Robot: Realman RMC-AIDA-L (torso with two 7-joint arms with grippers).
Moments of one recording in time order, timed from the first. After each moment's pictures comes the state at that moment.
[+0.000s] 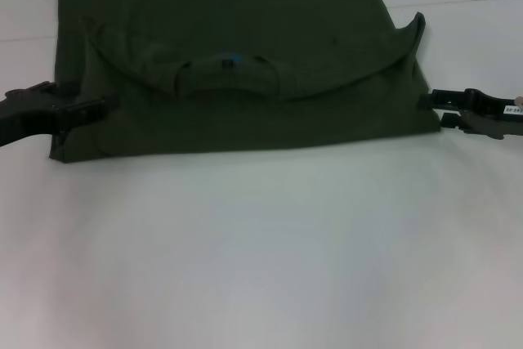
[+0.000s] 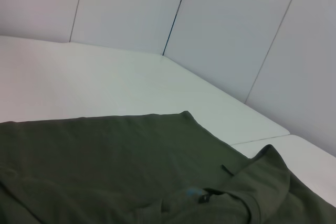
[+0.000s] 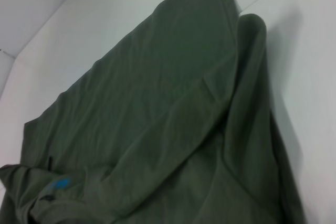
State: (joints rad) left arm -0.56 -2.14 0.48 0.80 2.10 1.36 -1.64; right arm 0.55 1.95 -0.47 -0.48 -2.19 -1.12 2.25
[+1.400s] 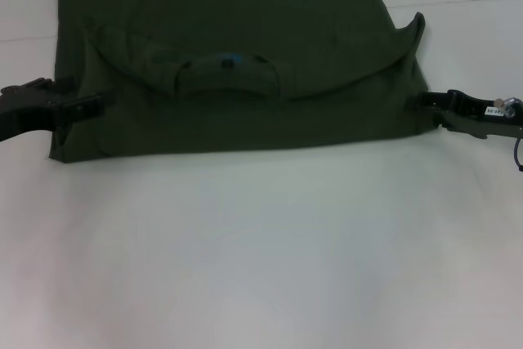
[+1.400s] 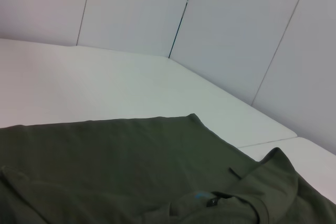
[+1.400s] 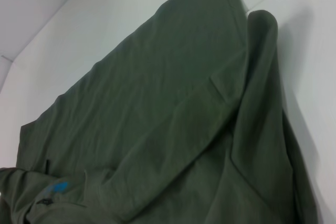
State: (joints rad) left arm -0.56 -2.13 0.48 0.80 2.10 1.35 -1.64; right arm 0.57 1.99 -0.47 -0.48 -2.19 -1.06 2.22
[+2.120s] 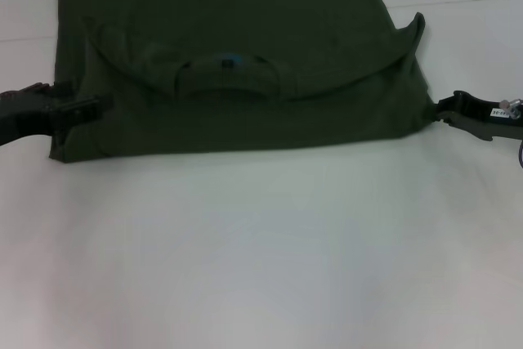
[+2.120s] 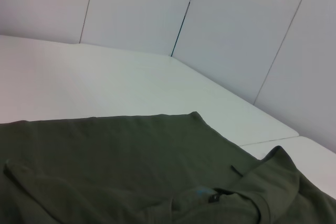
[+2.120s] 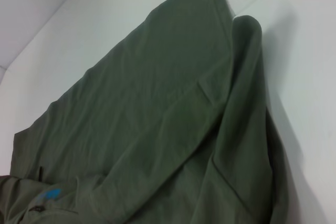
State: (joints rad) left arm -0.55 -2.13 0.48 0.80 2.10 1.35 -1.64; right arm 0.56 1.99 -0.45 -0.48 -2.18 -1.06 2.22
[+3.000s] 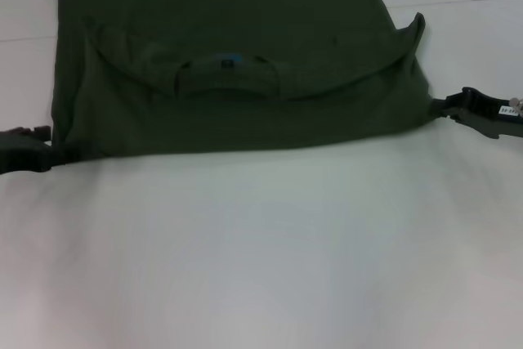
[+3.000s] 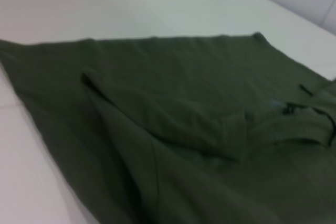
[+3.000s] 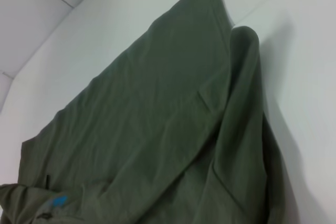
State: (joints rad) left arm -0.59 -2.10 0.46 0.71 2.32 1.20 -1.67; right arm 0.54 1.98 -0.44 -0.49 -2.16 -1.08 2.21
